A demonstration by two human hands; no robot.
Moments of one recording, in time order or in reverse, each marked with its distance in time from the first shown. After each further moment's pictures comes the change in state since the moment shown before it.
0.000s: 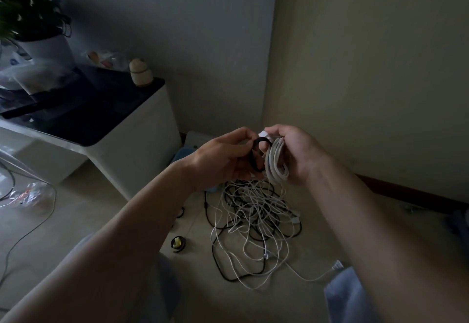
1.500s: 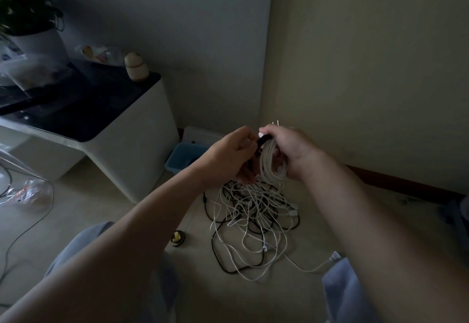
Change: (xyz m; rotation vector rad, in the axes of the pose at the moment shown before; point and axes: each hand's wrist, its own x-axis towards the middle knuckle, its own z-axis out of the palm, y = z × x) left_hand 0.004 -0.015 0.024 0.488 0.308 0.038; right_hand 0.013 0.012 -0.008 -0.268 0.157 -0.144
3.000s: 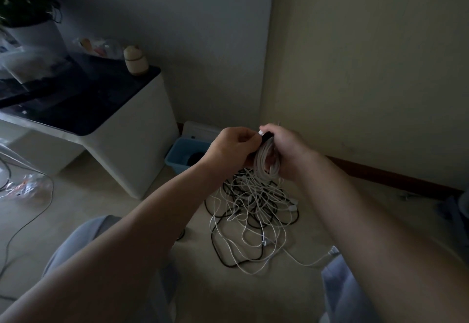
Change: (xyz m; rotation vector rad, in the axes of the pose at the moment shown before) left_hand 0.007 -0.008 0.009 -0.171 0.179 -0.056; right_hand 0.013 0.017 0.010 0.117 0.000 0.037
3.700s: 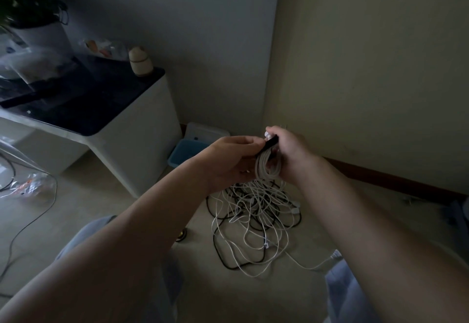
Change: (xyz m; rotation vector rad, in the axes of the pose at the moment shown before) left_hand -0.001 -0.003 -0.014 -0.329 -0.198 -0.268; right_hand -0.003 0.001 0.005 0.093 0.109 -0.012
